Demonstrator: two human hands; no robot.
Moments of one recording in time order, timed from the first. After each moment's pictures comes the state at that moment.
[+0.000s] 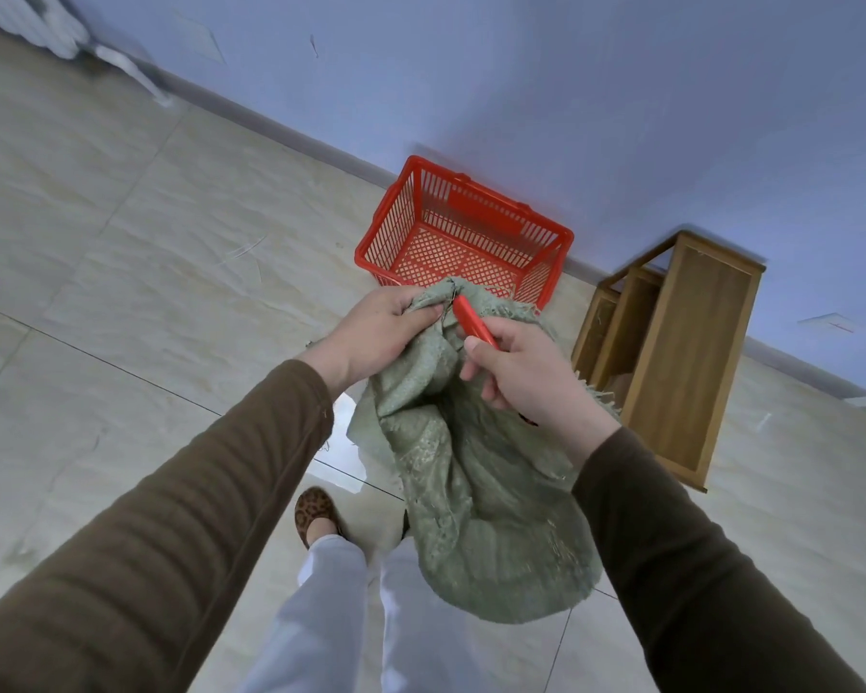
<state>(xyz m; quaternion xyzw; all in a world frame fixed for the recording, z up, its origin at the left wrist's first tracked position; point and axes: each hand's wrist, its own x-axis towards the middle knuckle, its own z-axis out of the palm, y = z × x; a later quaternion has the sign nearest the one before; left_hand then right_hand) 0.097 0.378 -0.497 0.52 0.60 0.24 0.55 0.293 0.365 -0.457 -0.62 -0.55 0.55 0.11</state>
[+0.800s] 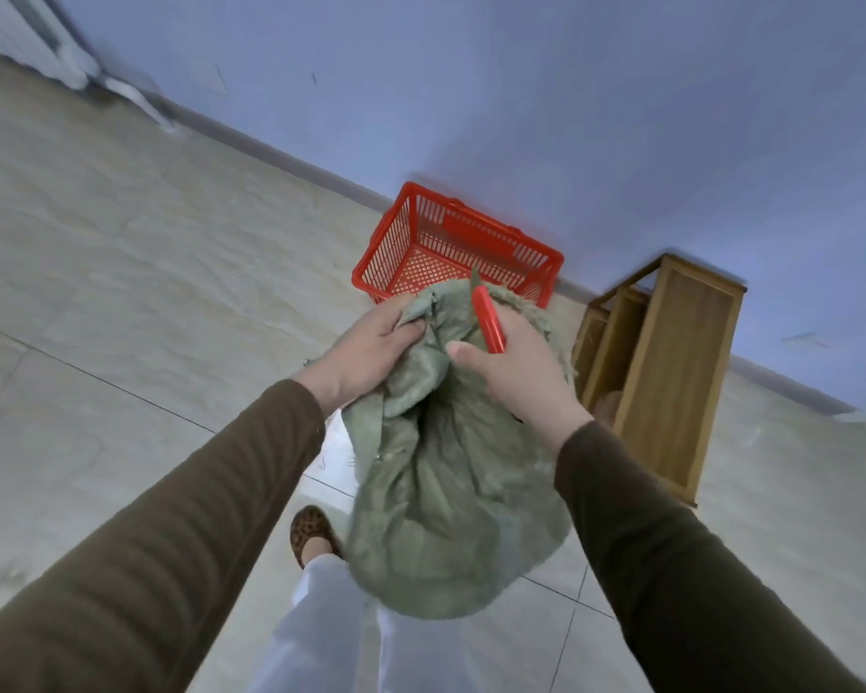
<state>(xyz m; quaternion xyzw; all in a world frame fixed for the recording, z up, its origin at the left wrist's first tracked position) 0.095 0.374 -0.476 0.54 0.57 0.27 0.55 0.286 0.378 -0.444 -0.64 -0.61 0.44 0.13</state>
